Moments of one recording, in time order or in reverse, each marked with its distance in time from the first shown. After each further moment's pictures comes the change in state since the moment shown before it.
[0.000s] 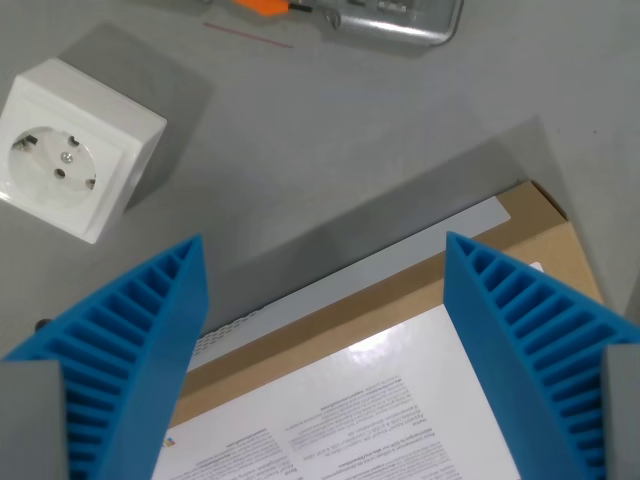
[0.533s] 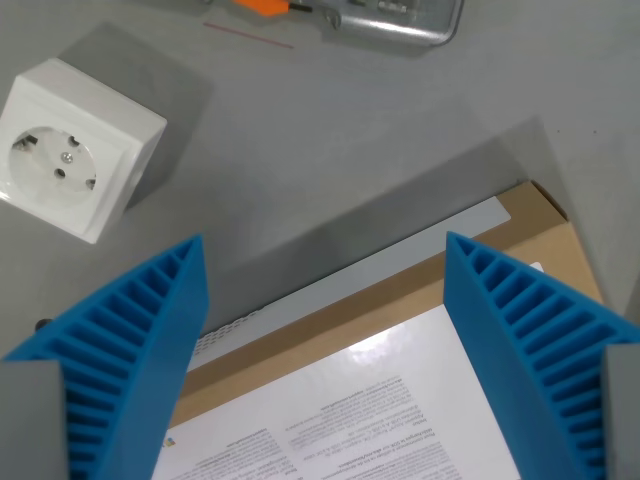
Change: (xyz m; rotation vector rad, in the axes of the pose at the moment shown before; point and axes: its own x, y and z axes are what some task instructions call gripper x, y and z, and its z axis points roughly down) arm 0.000 0.000 0.000 0.000 0.000 -0.001
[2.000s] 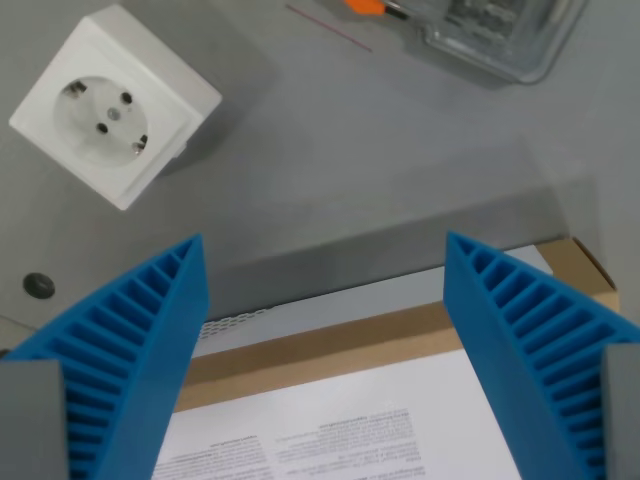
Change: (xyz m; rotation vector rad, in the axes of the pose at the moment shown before) arm 0.001 -0.030 0.019 0.004 -0.016 -0.252
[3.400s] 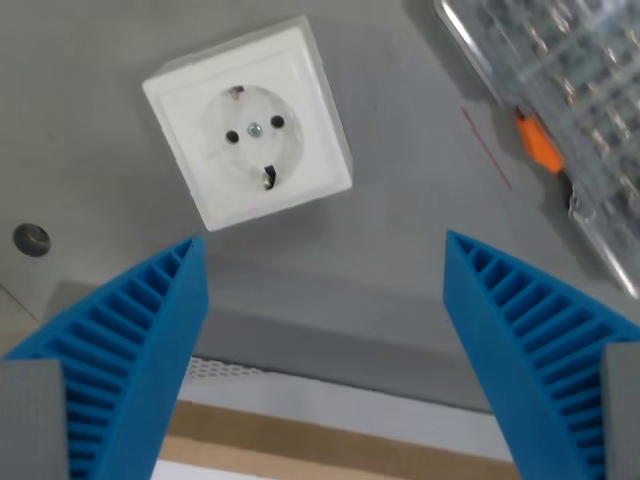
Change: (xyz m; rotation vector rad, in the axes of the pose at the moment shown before) arm 0.017 -0.056 0.039 -0.015 0.019 -0.502
